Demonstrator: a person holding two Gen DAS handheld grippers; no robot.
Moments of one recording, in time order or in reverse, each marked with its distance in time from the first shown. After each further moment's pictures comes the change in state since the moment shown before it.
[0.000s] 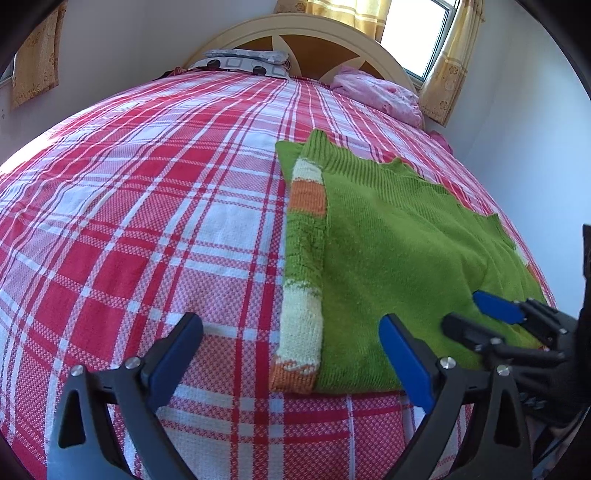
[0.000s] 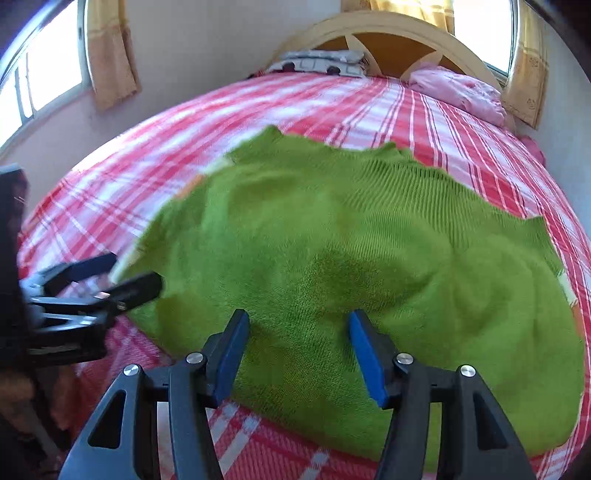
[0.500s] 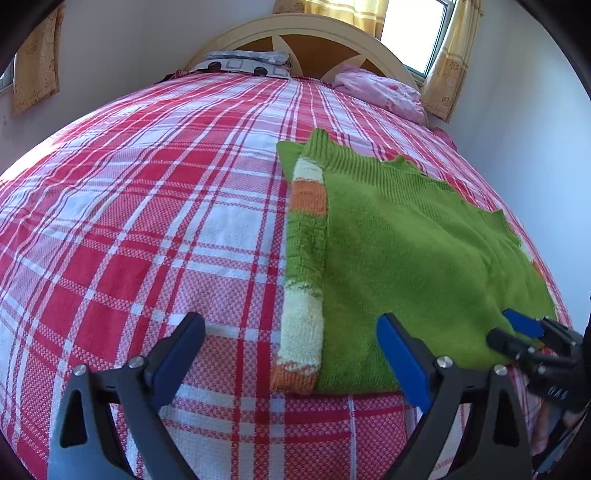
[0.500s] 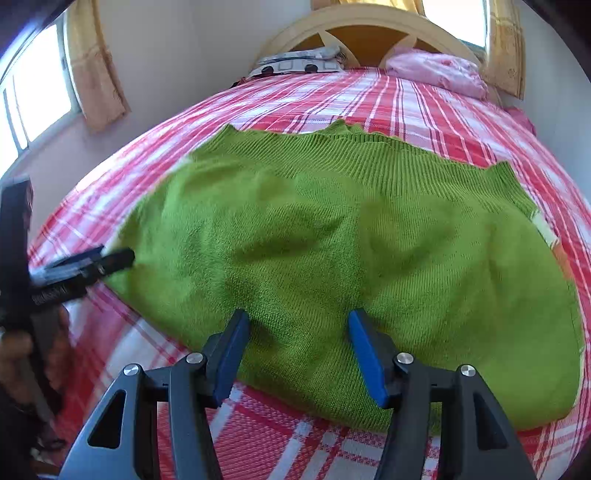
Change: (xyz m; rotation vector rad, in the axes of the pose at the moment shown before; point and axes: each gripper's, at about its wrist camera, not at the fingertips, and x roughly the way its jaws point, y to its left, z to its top) left arm 0.001 -0.003 0.001 0.015 0.002 0.027; right arm -0.022 -0.054 -0.034 0.077 -0.009 0.044
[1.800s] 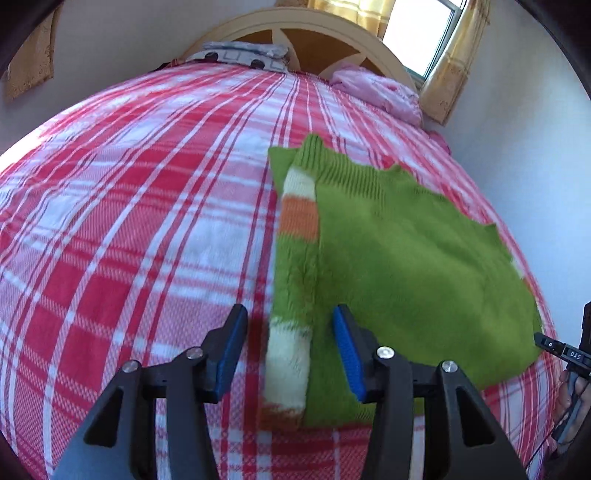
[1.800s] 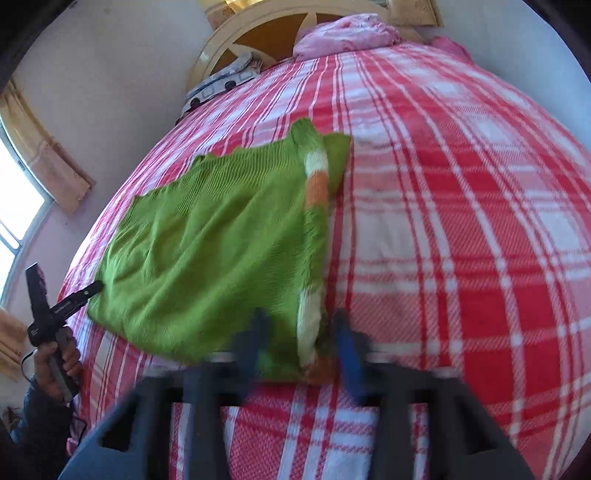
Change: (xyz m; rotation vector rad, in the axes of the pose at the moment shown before) left arm 0.013 0.001 0.021 -0.034 0.044 -0.044; right arm -0.065 -0.196 -0.048 0.394 0.040 0.091
